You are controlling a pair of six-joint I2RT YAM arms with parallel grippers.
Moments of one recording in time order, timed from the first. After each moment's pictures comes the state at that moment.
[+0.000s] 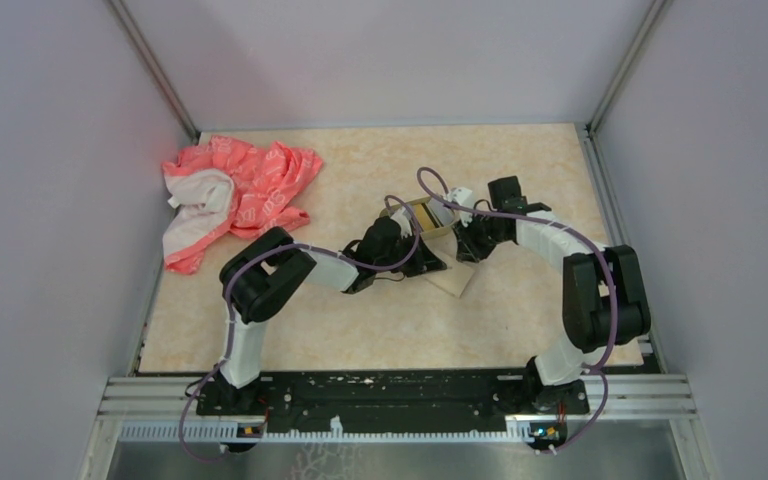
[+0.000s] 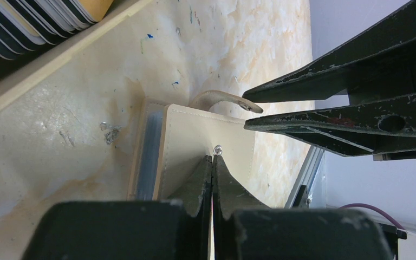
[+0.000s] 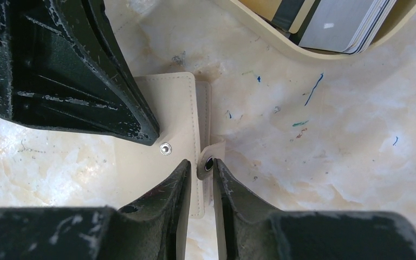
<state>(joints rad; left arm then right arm) -0.82 2.05 0.98 0.65 0.26 -0.97 0.21 1.59 0.97 -0.48 -0.54 -0.54</state>
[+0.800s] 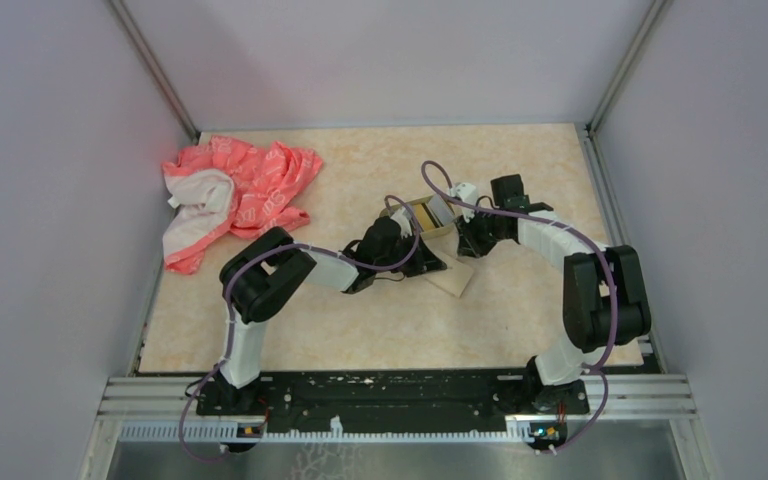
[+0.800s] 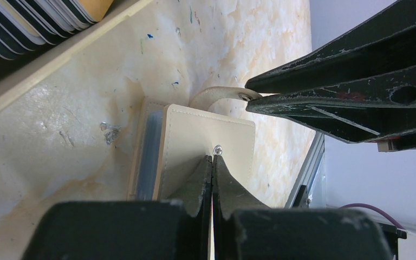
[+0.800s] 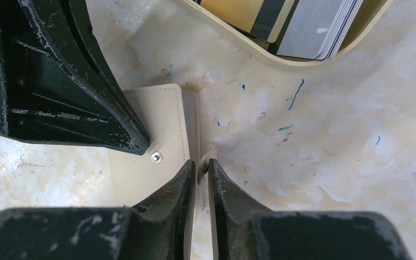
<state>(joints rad) -0.82 2.05 0.98 0.65 0.26 -0.97 0.20 1.59 0.97 -0.43 -0.54 -0.49</state>
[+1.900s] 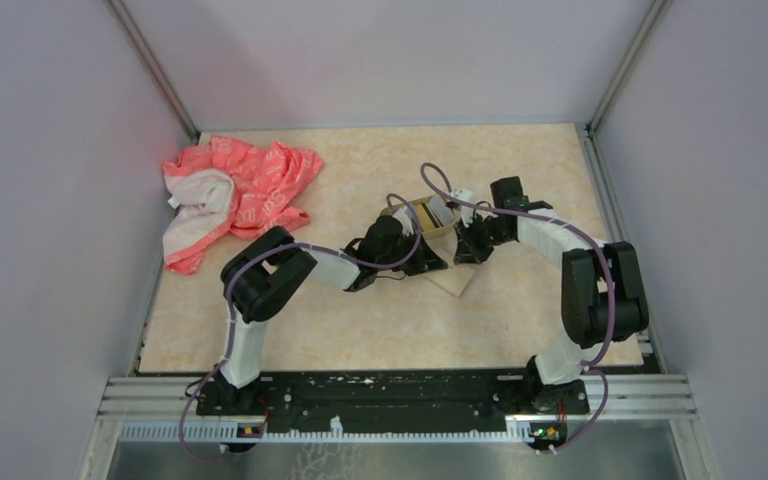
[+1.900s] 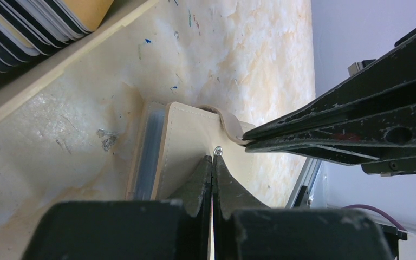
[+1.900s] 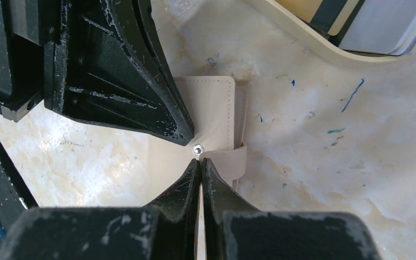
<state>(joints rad) -0.82 2.06 1.01 0.63 0.27 -0.97 0.19 1.61 0.98 -0.53 -0.68 -0.53</state>
